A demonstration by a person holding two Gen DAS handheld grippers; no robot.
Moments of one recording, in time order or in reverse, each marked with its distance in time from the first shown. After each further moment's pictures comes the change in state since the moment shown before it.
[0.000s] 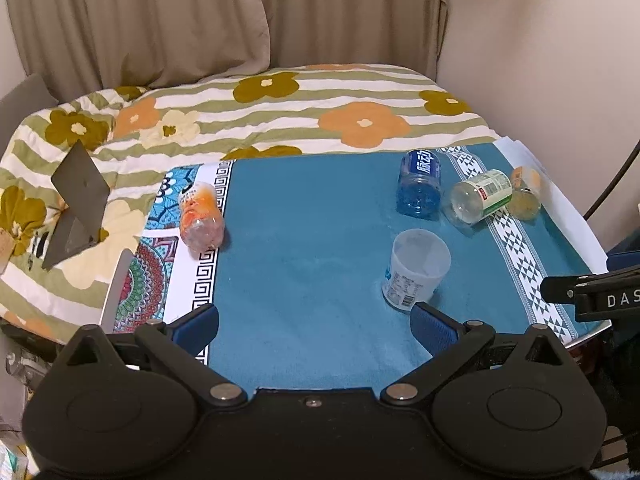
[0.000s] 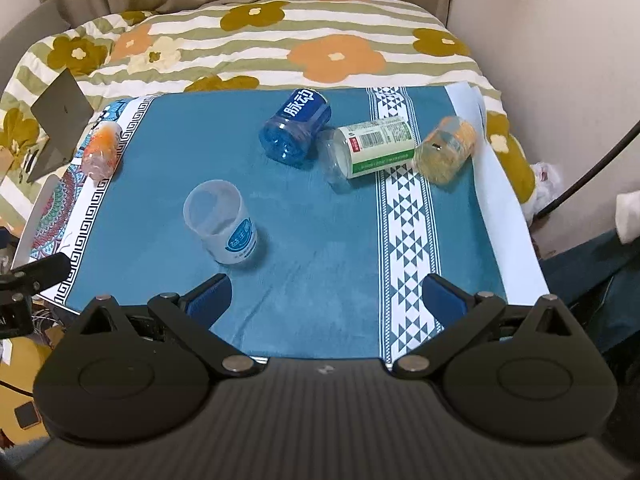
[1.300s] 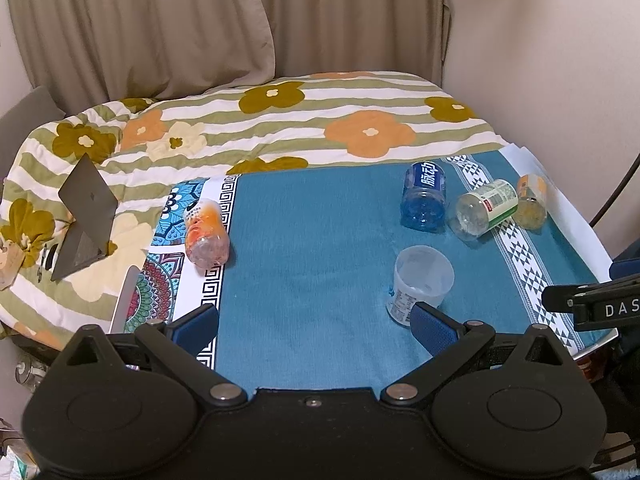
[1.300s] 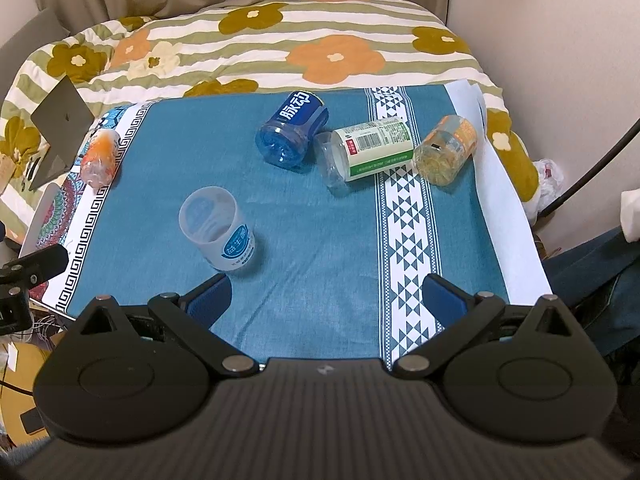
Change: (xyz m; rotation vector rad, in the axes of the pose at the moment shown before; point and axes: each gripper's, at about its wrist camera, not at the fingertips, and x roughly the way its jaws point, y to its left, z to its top) left arm -0.001 -0.003 0.010 0.011 -0.021 0.029; right arm 0.003 -0.005 0.005 0.013 -0.002 0.008
